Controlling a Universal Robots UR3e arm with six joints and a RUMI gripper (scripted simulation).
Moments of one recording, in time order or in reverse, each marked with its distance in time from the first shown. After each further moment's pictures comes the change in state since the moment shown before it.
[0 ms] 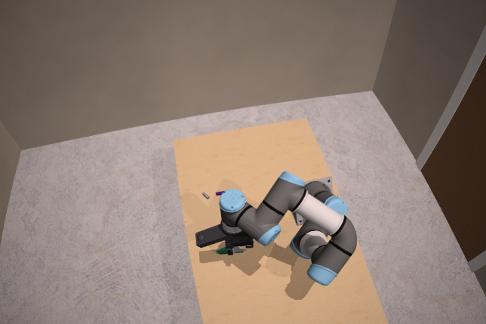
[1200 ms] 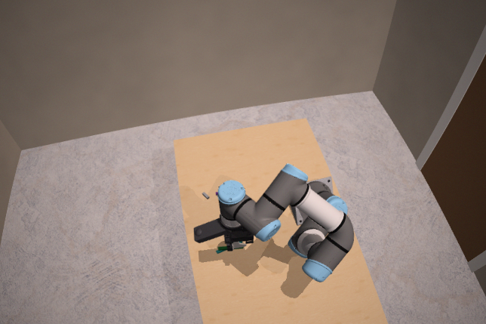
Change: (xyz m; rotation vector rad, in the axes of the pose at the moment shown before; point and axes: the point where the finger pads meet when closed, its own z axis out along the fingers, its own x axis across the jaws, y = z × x) arm 0.000 0.000 -0.037 -0.004 -0.001 0.000
